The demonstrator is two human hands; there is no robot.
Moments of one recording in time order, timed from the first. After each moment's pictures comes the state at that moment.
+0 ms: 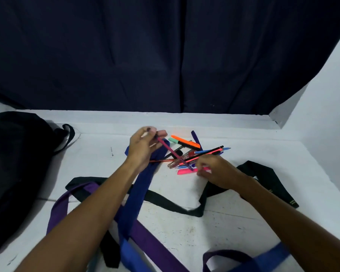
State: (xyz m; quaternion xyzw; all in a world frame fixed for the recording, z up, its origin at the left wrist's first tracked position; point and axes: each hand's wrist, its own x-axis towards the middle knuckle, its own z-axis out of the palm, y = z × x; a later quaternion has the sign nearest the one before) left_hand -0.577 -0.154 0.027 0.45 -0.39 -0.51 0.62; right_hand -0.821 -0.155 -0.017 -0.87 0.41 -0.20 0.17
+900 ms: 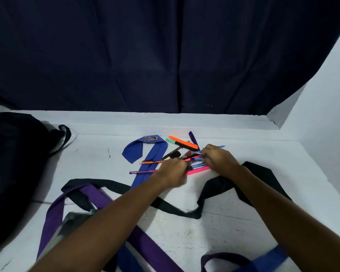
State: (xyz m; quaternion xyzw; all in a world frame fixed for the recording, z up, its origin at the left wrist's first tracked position) left_hand -0.641 -0.159 -0.032 0.55 -0.83 -0.07 0.08; right_hand -0.829 -0.205 -0.029 -0.83 0.53 -0.10 0.11
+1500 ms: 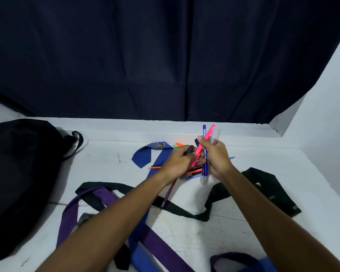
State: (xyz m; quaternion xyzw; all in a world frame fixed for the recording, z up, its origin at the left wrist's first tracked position) left_hand -0.634 -0.126 0.042 0.50 -0.59 -0.50 0.40; right_hand -0.760 -0.158 0.035 -0.40 0.46 -0.54 0.58
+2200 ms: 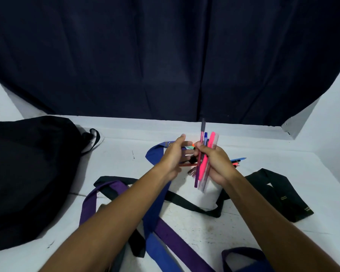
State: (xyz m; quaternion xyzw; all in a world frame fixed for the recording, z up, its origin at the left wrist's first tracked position) left_hand -0.600 -0.112 0.061 0.55 -0.35 -0.61 0.44; right_hand -0.726 -0.119 0.053 -0.40 0.42 -0.48 0.66
